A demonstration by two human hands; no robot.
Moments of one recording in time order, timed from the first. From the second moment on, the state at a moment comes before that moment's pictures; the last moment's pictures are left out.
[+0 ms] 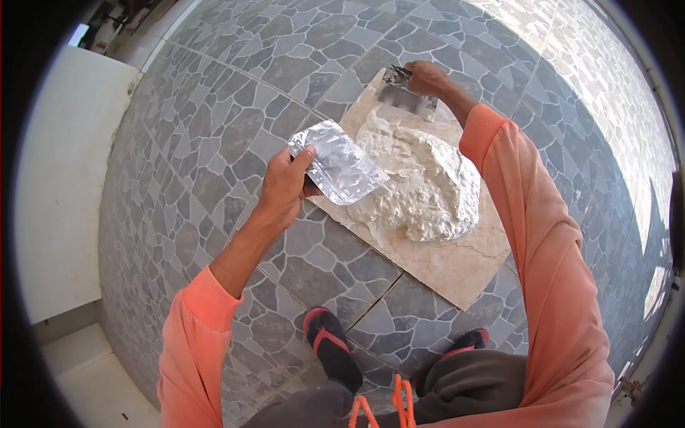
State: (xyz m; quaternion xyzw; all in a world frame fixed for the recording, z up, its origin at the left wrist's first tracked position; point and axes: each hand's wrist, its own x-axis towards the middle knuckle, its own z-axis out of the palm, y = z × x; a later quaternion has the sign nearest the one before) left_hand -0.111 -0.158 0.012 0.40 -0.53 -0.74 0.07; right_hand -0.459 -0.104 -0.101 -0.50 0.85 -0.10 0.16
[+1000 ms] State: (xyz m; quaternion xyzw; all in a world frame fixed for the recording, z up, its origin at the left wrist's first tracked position) left_hand -0.148 -0.121 0.048 0.36 -0.64 -0.68 0.06; right_hand -0.368 0.028 0.024 -0.63 0.74 -0.04 0.21
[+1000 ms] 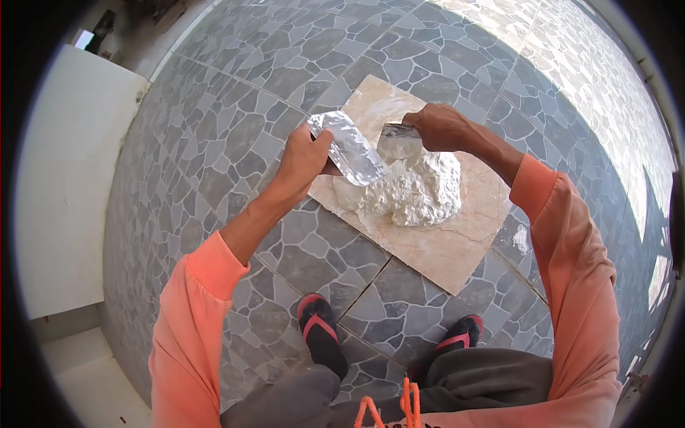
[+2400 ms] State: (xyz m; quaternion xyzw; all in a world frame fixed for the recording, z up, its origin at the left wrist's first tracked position) left_hand -0.288 -0.075 0.095 -0.04 -0.97 -0.24 -0.08; right_hand -0.136 0.143 0.006 0.46 0.50 -0.67 0.30
